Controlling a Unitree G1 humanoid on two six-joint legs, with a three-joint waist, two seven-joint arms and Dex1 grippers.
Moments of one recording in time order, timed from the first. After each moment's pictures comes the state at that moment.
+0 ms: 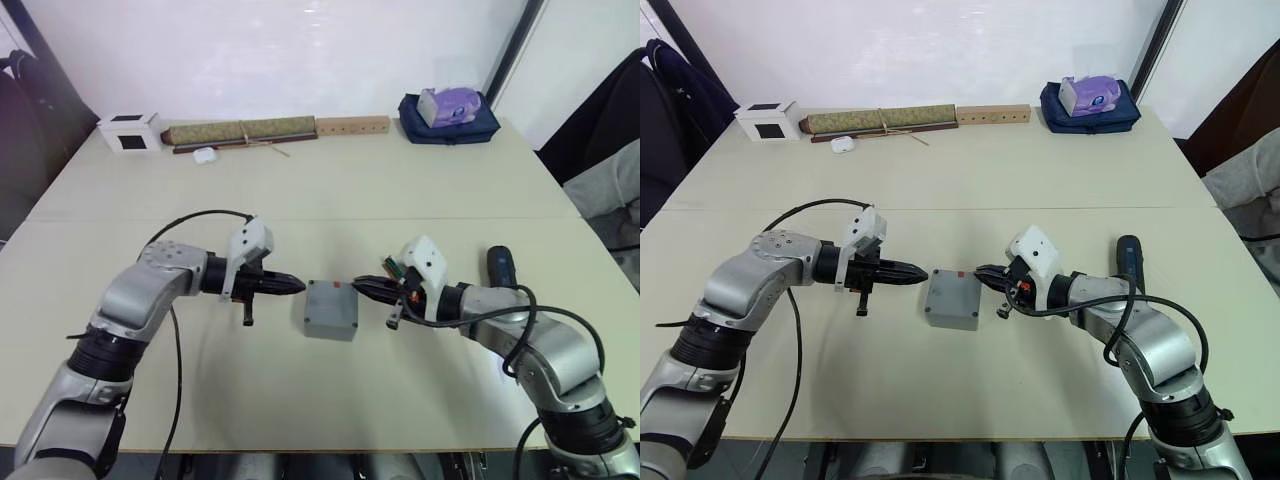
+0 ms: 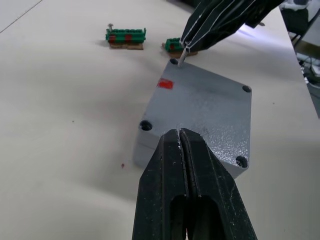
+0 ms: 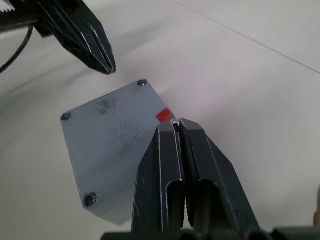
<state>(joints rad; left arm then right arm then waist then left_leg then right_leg) -0.56 0.66 -0.19 -0.10 -0.43 0.67 -1.19 -0.28 -0.61 0.08 -0.53 0.50 0.85 0.65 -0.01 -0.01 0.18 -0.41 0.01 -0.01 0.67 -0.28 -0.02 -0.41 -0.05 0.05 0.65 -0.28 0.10</state>
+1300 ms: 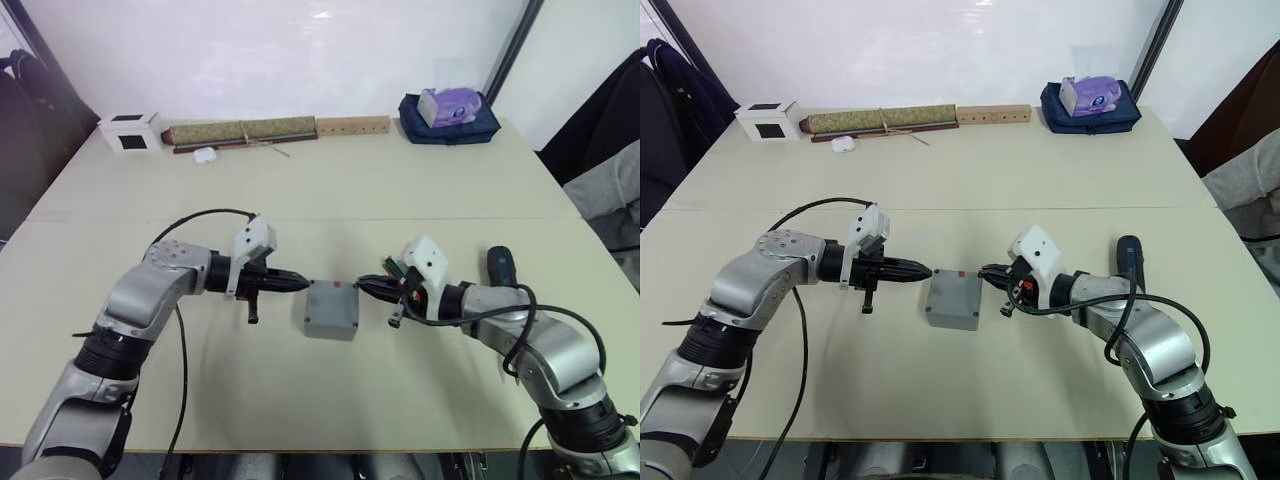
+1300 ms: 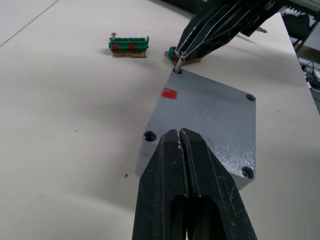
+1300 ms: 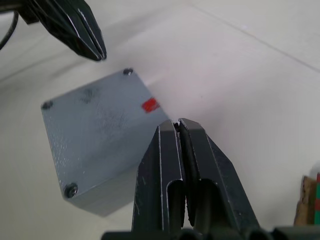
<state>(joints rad) -0.57 0.64 -0.19 -0.08 -0.42 0.65 -1.18 -0.27 -0.62 0.08 -0.50 0.47 0.82 0.65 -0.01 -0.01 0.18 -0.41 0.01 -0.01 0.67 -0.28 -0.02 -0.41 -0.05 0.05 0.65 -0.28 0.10</state>
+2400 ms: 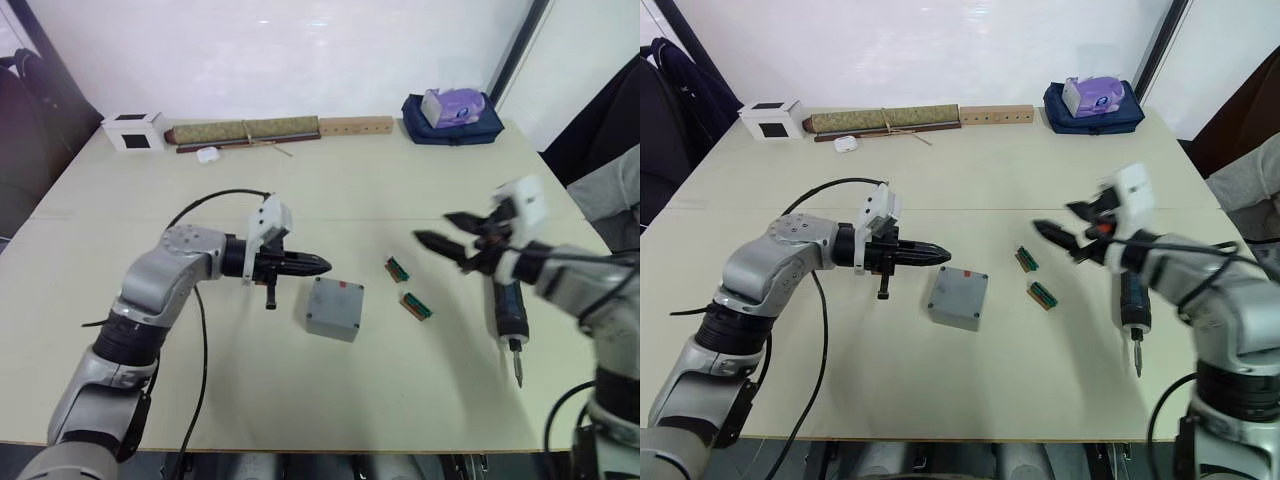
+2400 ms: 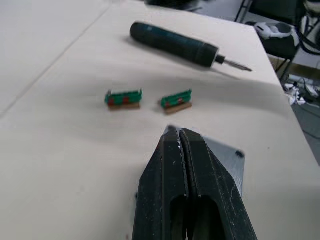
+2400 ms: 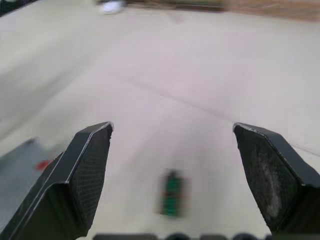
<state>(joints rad) -0.67 0.55 -0.19 -0.11 -0.47 0.64 -1.17 -0.43 -0.73 -0.43 -0.39 0.73 1.20 0.51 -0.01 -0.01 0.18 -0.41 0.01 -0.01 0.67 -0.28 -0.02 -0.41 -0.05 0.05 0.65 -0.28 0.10</state>
